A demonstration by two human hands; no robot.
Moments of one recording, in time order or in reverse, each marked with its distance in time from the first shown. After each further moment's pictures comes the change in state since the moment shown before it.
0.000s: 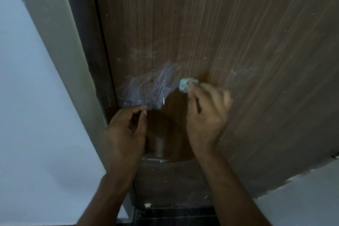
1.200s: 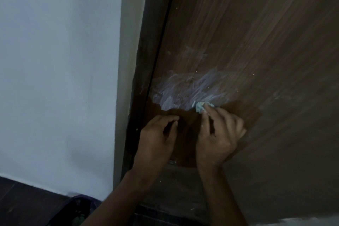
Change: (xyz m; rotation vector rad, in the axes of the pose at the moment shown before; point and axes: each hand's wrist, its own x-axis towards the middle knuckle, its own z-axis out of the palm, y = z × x) left_hand -0.025 0.008 0.016 -0.054 -0.080 -0.067; right_hand -0.046 0.004 0.017 -0.044 -0.101 -0.015
